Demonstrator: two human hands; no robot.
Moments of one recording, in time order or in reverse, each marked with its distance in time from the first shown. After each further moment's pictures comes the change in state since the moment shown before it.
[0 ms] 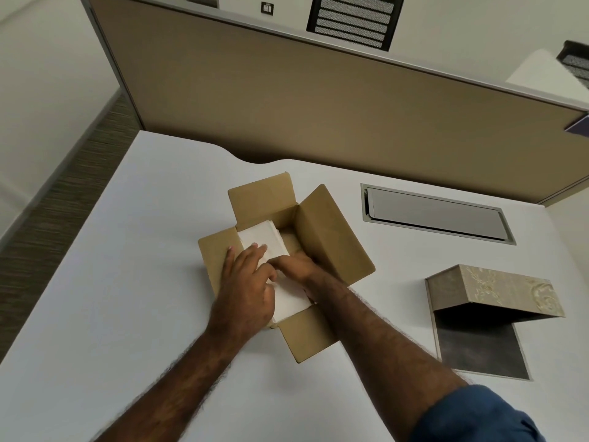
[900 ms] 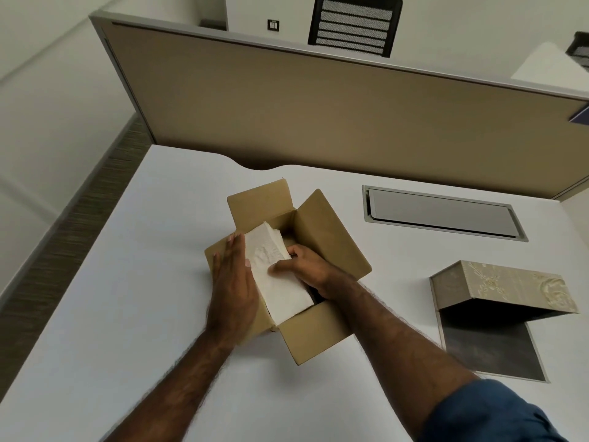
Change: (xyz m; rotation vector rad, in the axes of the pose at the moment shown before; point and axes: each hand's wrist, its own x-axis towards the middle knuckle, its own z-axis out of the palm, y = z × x) left_hand -0.007 -0.013 0.024 -0.098 0.266 -0.126; right_hand -0.013 0.017 -0.024 0.202 -0.238 -0.268
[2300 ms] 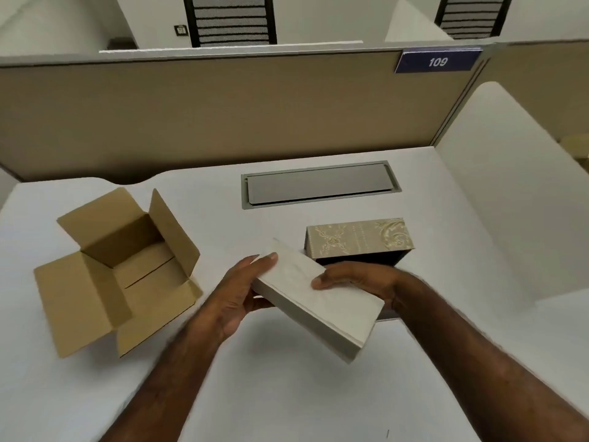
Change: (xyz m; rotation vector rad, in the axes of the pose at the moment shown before) left_hand -0.029 0.289 0.103 -0.976 -0.687 -0.853; right_hand -0.280 0.143 -0.266 0.242 -0.034 0.183
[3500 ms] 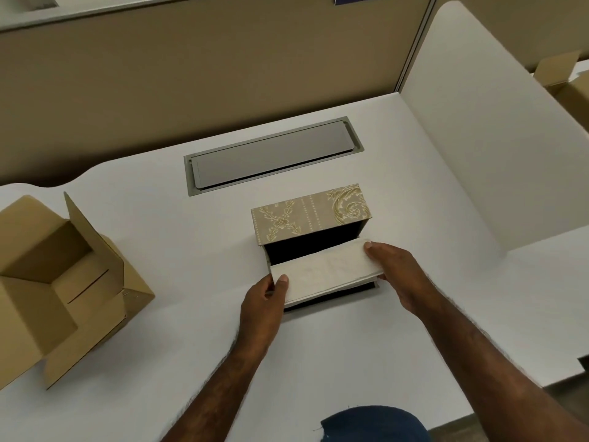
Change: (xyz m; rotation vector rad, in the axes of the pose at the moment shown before) left_hand 0.032 -0.110 0.111 0.573 0.248 0.115; right_hand 0.013 0.152 -0.117 0.393 0.723 -0.265
